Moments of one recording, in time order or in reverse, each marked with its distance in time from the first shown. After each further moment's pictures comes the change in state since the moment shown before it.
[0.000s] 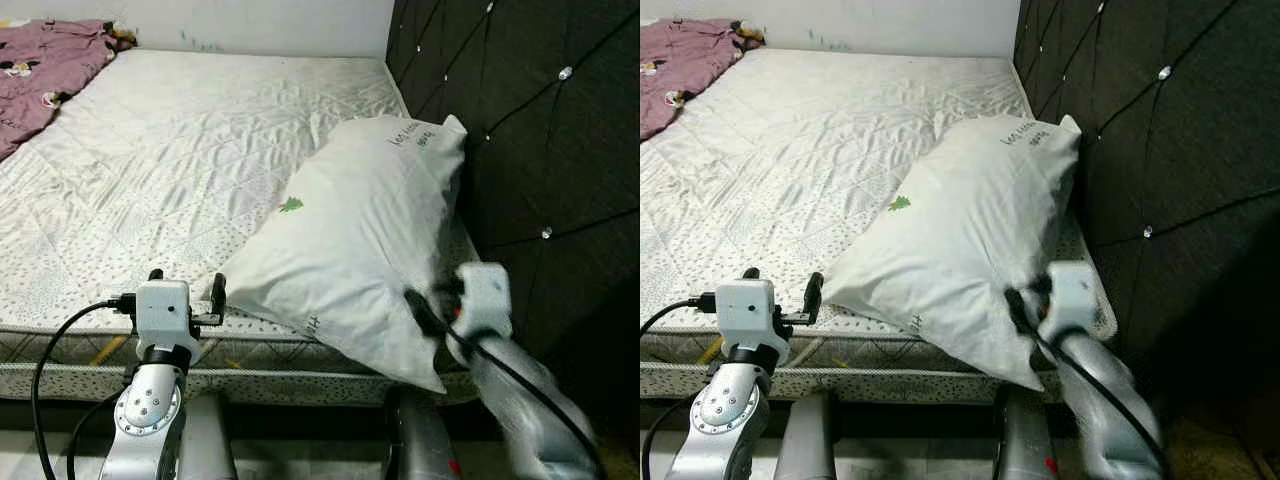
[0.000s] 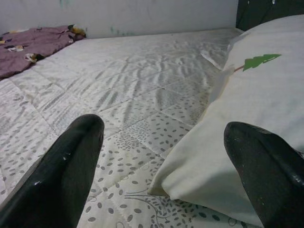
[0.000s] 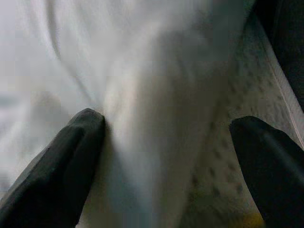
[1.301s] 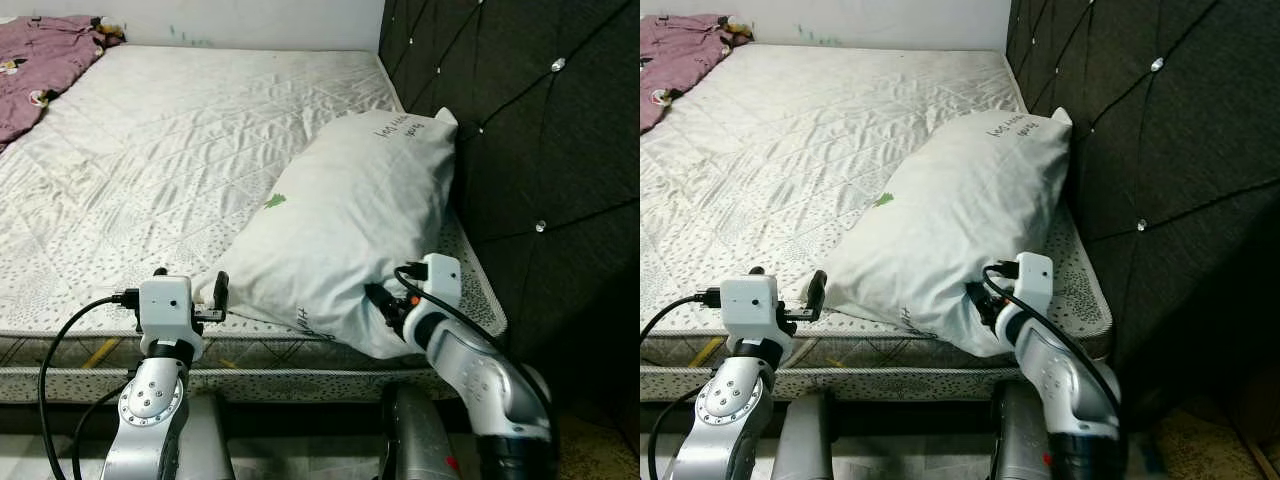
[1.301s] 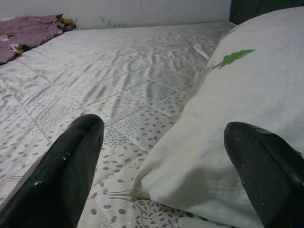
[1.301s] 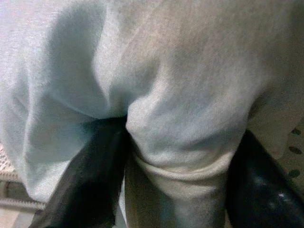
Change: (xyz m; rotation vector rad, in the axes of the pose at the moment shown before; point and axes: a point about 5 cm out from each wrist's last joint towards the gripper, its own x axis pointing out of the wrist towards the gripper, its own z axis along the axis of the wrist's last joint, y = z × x) left arm 0.006 -0.002 -0.002 -0.031 0.021 -0.004; right arm 0.035 0.054 0.012 0.273 0.104 0.164
